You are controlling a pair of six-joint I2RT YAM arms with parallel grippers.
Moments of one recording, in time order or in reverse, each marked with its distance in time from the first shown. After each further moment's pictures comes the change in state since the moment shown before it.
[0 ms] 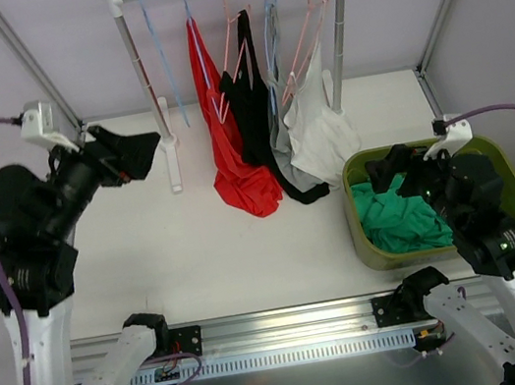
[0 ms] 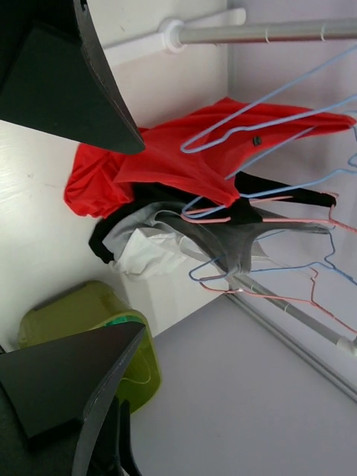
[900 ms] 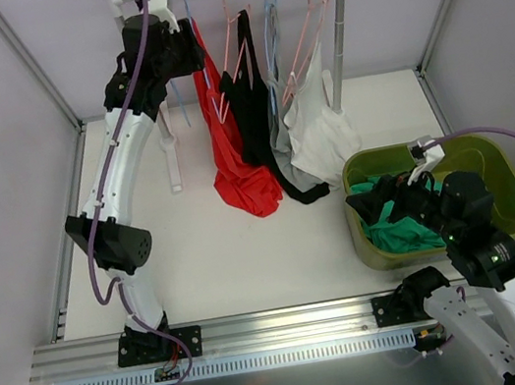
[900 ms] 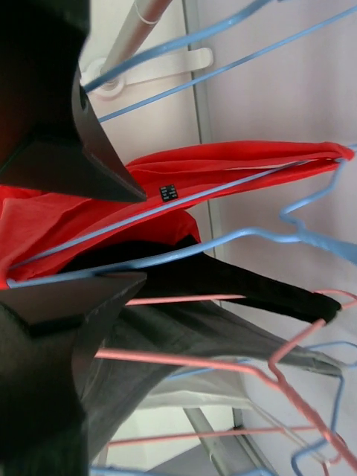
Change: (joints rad) left arm -0.176 1.071 0.782 0.017 -0.298 0.197; right arm 0.000 -0.115 -0.169 0.039 -0.380 0.008
